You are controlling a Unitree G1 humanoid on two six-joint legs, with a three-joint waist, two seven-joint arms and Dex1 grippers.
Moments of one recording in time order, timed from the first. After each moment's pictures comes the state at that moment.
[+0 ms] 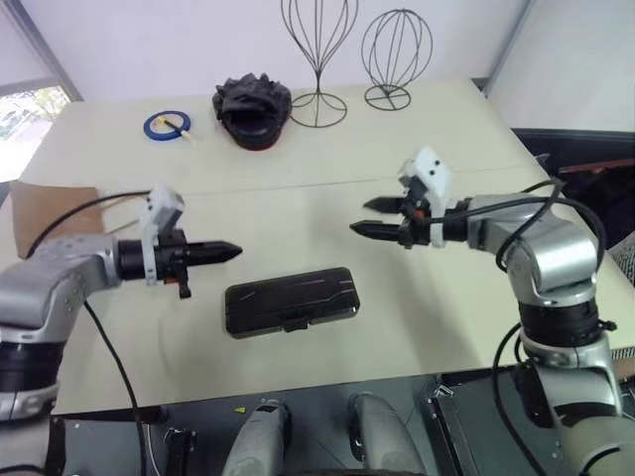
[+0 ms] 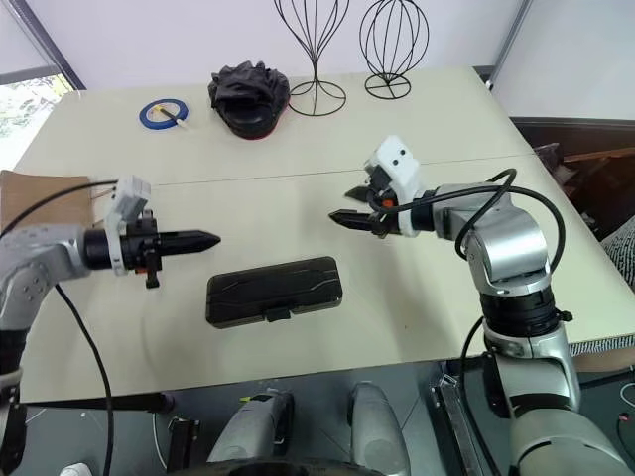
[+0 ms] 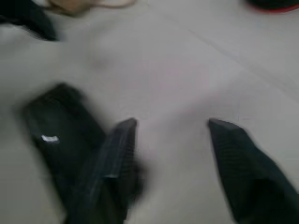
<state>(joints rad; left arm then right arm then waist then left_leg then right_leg) -0.49 0.86 0.08 -0.06 -0.65 0.80 -1.11 -0.71 -0.50 -0.01 -0.36 0.39 1.28 0.93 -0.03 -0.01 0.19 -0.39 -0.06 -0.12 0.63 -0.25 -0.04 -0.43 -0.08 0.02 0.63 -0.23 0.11</state>
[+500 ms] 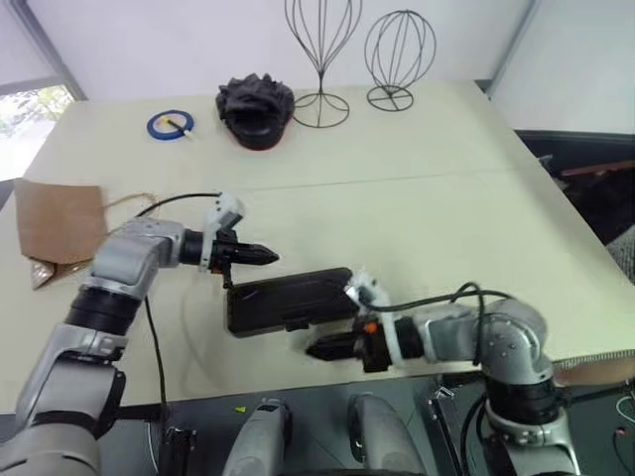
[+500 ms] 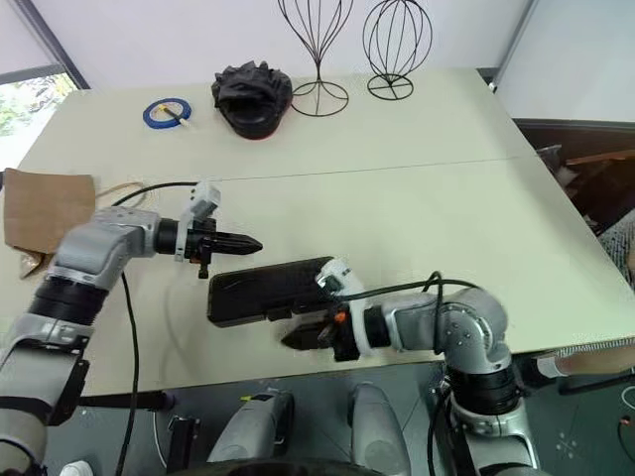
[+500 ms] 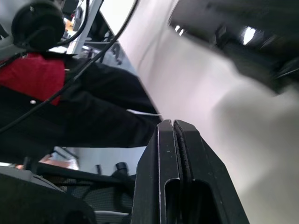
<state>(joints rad) -0.71 0.66 -0.23 0.33 -0.38 0.57 -1.29 -0.34 -0.28 0.03 -0.44 1.05 1.61 0.39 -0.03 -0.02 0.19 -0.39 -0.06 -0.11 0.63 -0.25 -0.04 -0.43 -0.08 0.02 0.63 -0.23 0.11</state>
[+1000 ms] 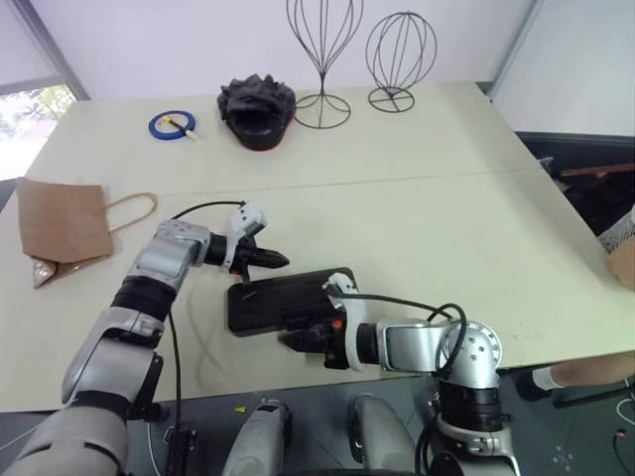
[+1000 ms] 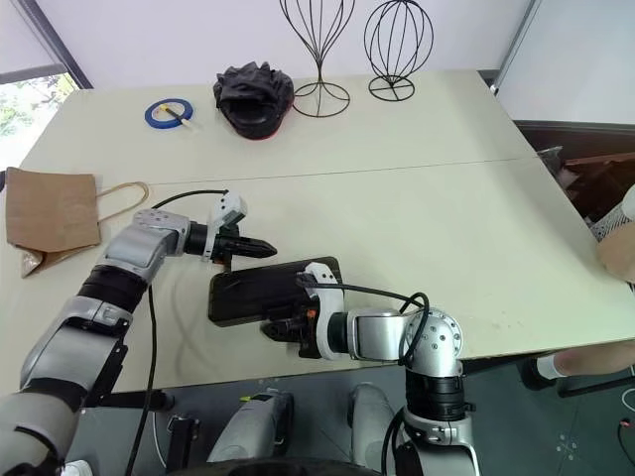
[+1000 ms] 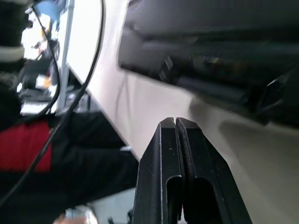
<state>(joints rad) -0.81 0.51 -0.26 0.63 -0.19 0.36 -1.28 -0.27 0.05 -0.09 -0.29 1.31 1.61 -0.36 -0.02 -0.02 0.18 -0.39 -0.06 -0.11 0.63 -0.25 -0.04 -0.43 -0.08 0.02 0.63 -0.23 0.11</state>
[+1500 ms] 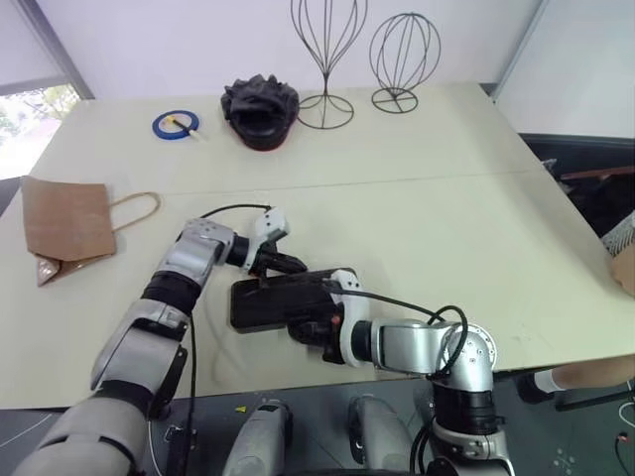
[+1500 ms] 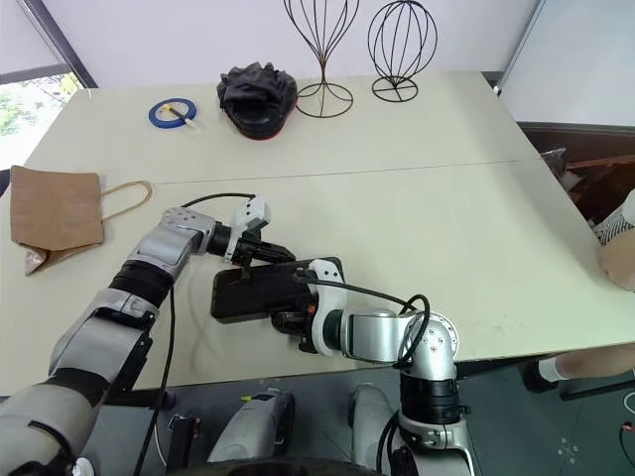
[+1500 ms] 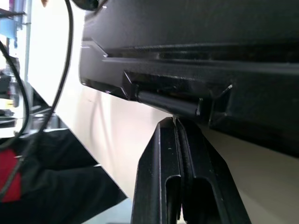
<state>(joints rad) -0.84 0.42 -0.29 0.69 -0.11 0.29 -1.37 -0.26 0.02 -0.01 -0.31 1.42 1.50 -0.64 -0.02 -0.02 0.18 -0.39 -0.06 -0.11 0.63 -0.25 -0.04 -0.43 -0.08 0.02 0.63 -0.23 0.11</state>
